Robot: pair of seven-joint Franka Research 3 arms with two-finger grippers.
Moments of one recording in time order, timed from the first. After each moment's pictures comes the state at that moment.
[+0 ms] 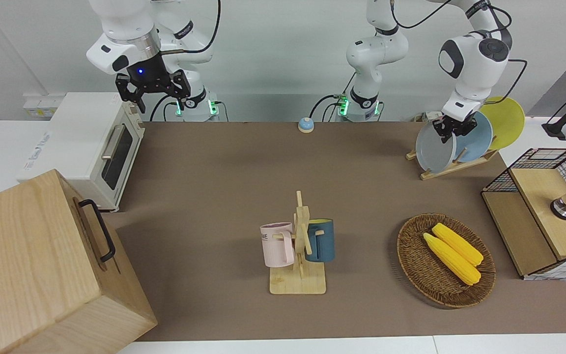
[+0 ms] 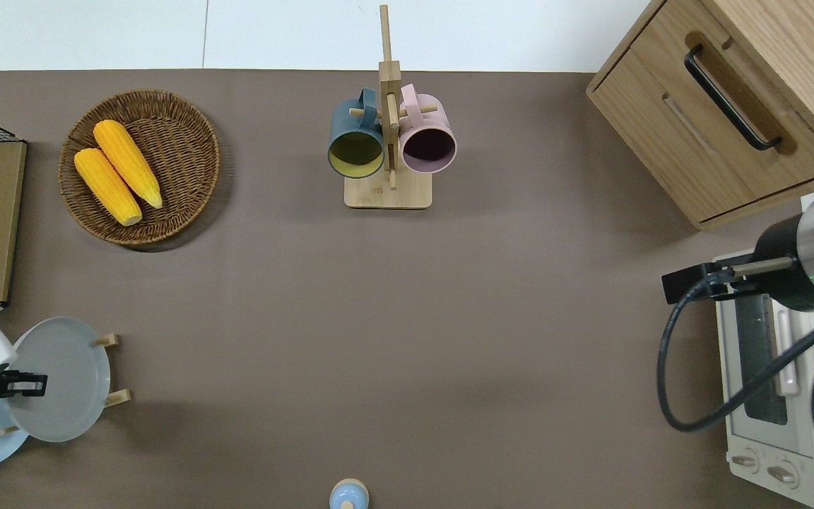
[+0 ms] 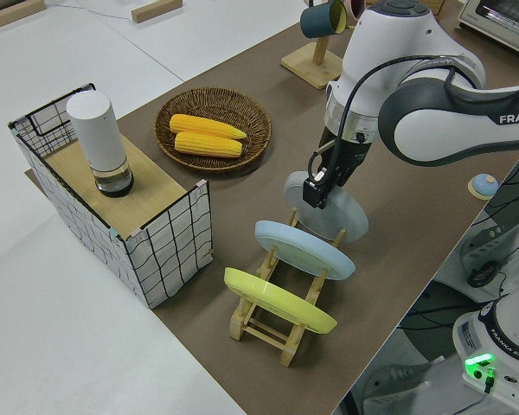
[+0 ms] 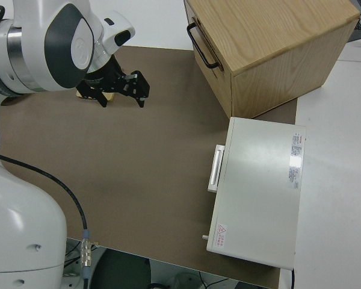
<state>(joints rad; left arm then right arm) 0.24 -0.32 0.01 -2.39 0.17 2.07 0.26 -0.05 -0.02 0.19 -1.50 0.00 1.42 0.06</state>
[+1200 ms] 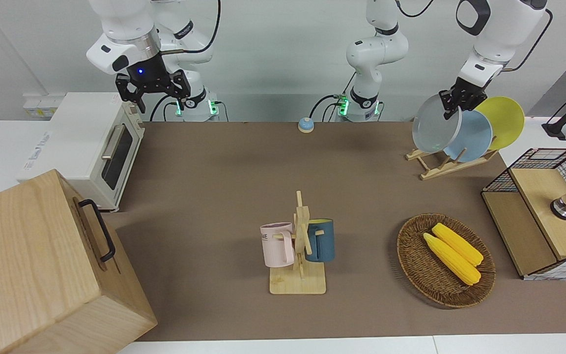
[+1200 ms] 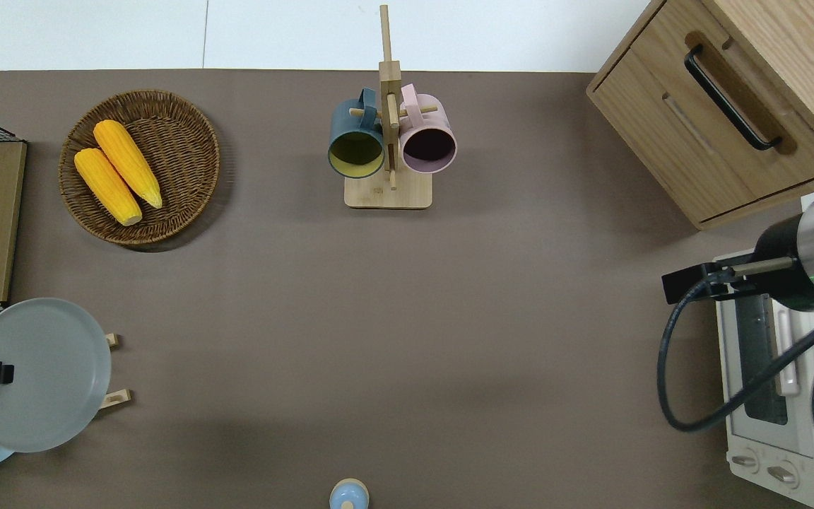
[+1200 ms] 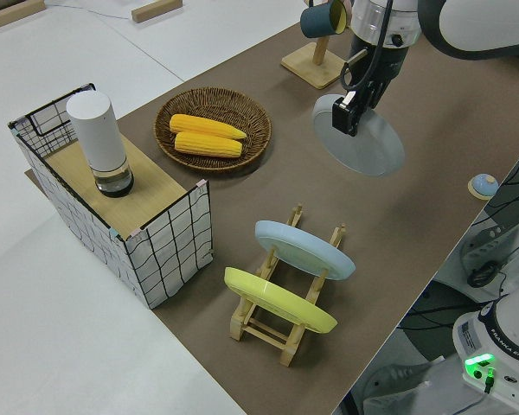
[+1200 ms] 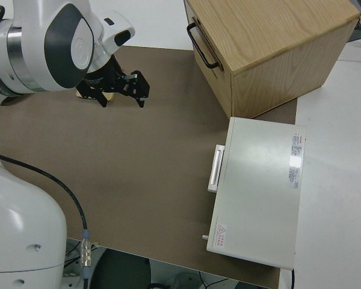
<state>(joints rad) 0.24 -0.33 -0.05 -2.06 -0.03 1.69 0.20 -0.05 -0.02 0.19 -1.50 0.00 1.42 0.06</state>
